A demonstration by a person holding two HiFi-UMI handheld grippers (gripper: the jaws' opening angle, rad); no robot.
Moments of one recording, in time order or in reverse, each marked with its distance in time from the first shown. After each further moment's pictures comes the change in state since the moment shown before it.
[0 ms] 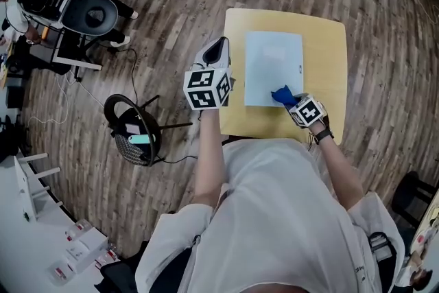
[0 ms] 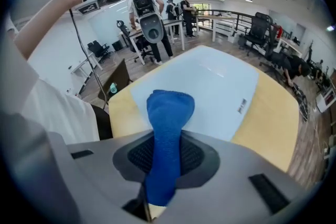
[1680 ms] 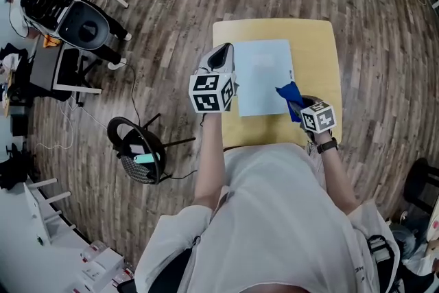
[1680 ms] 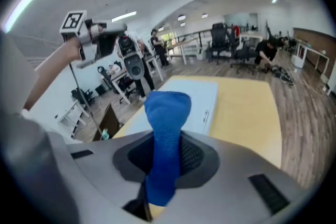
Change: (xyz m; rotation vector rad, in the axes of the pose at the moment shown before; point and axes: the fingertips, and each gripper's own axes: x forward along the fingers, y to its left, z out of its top) left arm 0.044 -0.047 0.003 0.072 0.041 -0.123; right arm -0.070 -0.036 0.019 0.331 -0.349 -0.072
